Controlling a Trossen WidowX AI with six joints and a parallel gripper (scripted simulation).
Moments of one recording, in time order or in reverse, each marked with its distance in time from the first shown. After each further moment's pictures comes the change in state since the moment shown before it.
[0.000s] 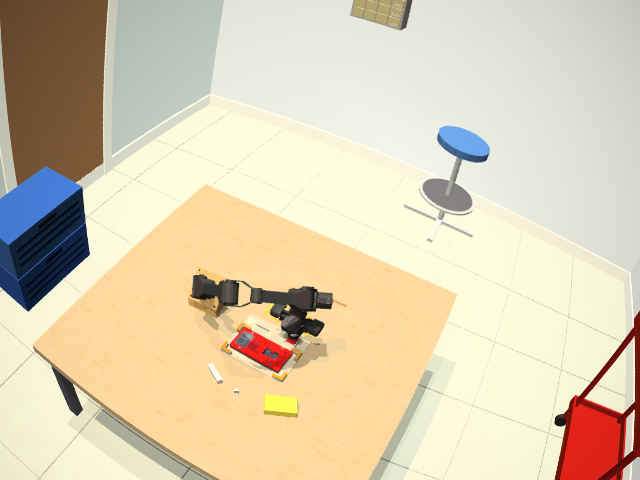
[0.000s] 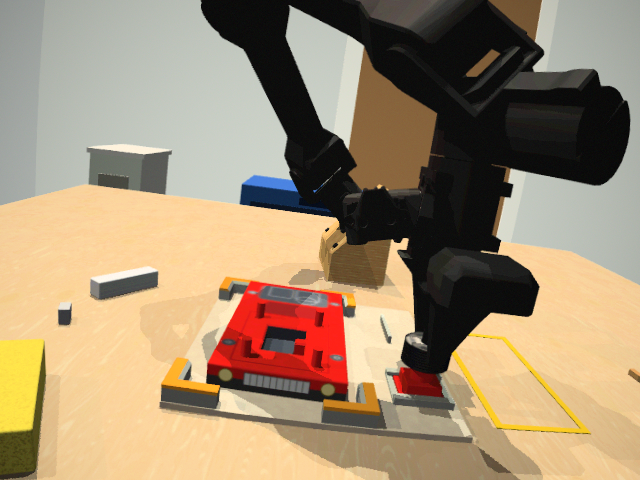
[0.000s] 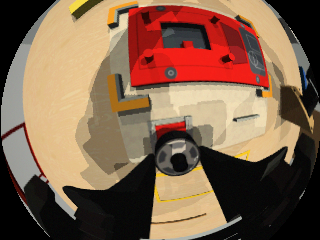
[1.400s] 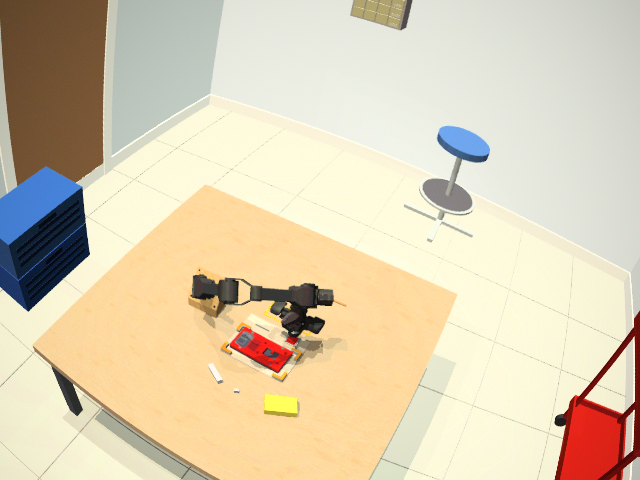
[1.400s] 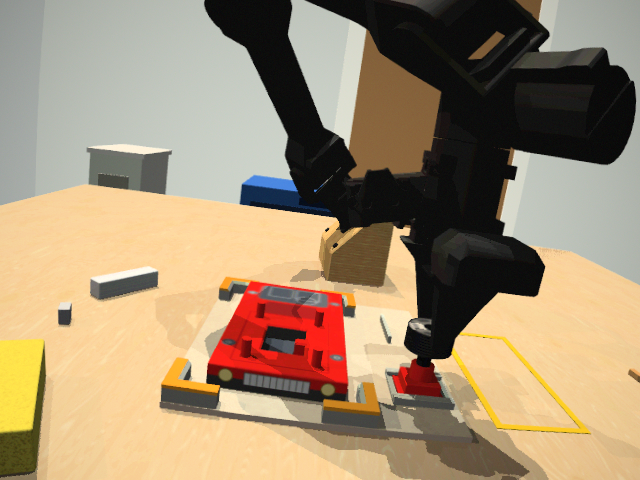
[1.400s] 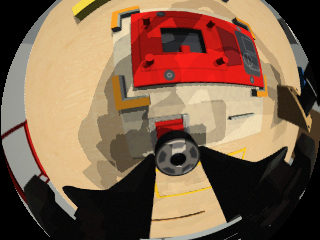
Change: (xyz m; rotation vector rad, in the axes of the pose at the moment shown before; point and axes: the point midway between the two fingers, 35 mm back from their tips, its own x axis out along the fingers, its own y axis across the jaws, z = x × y) arm -0.013 0.000 0.000 -0.003 0.000 0.000
